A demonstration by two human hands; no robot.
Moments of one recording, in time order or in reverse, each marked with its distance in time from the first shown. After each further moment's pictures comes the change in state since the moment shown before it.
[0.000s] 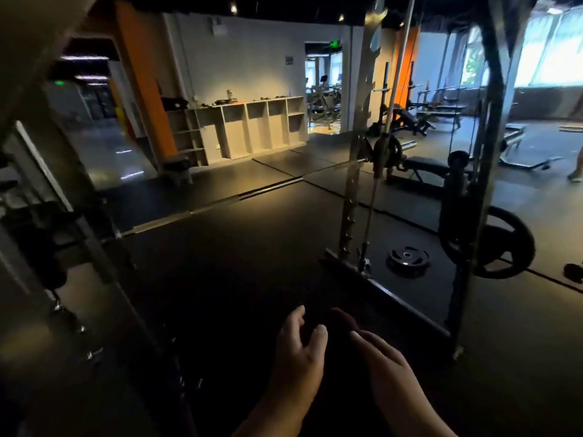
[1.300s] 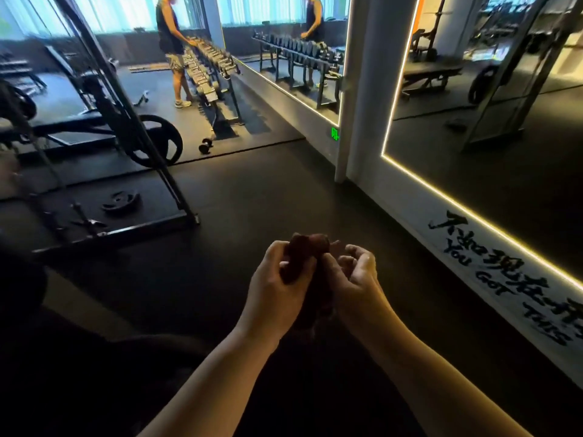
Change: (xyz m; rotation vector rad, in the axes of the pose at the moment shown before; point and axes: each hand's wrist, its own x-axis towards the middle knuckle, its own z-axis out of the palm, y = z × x) left_hand -0.372 -0.175 -0.383 -0.090 -1.393 0.449; right_hand -0.497 0.372 0.356 -0.036 1.299 -0.409
